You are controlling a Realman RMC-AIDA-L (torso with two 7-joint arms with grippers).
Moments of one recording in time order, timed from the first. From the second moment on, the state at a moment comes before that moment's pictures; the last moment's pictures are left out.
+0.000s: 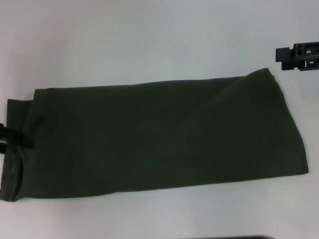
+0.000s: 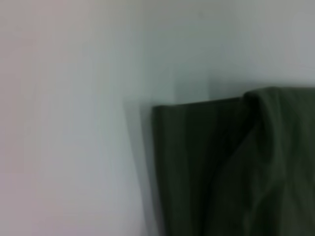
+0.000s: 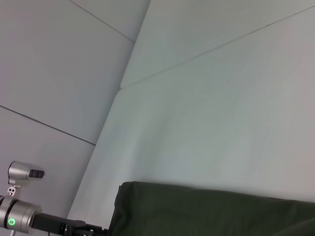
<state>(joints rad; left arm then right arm) -0.58 -1.91 -2.49 -0.77 -0.46 1.64 -2.48 0.59 1.83 -0.49 -0.60 -2.22 -1.76 2.25</state>
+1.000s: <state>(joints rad) -0.60 -1.92 -2.50 -0.78 -0.46 1.68 -2.52 0.58 1.83 -0.49 -0.60 -2.22 -1.77 2.25</state>
